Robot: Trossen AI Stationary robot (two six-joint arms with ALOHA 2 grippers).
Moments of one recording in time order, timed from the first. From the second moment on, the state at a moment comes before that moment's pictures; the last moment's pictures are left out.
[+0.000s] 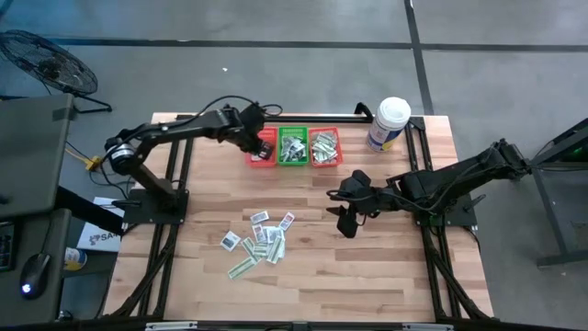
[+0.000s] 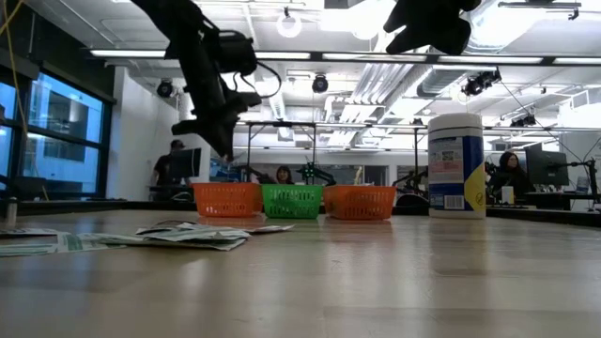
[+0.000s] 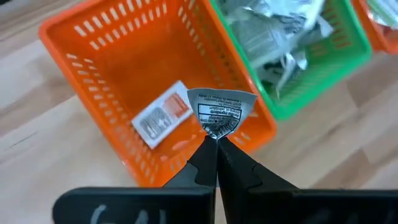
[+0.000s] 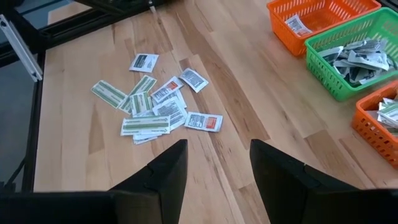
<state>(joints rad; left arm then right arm) 0.53 1.55 1.16 -0.72 0.01 -0.51 0.29 1.28 1.03 -0.47 0.34 0.58</state>
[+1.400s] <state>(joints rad) 0.43 1.63 1.31 -0.97 -0.01 -0.20 0.29 1.28 1.03 -0.47 0.36 0.62</state>
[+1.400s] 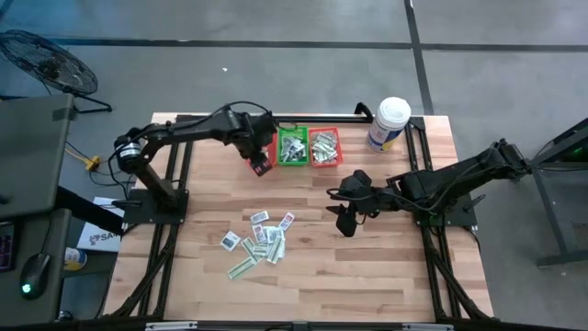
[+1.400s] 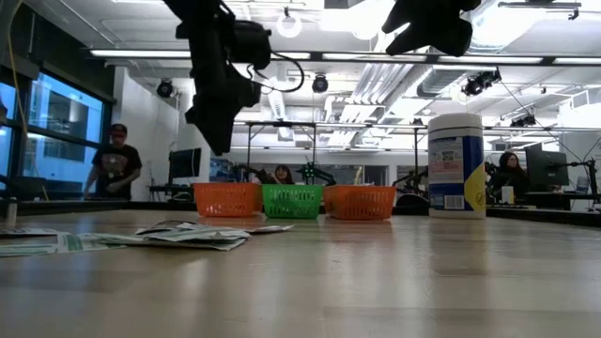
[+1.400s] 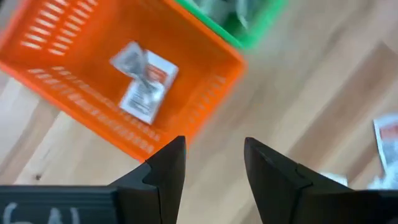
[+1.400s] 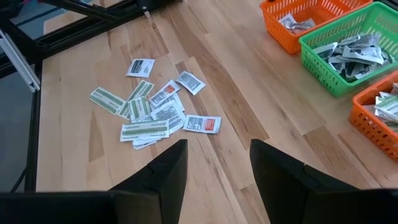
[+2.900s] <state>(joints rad) -0.12 1.82 1.31 -1.01 -0.03 -0.71 0.29 1.28 1.03 -0.47 0.27 0.52</state>
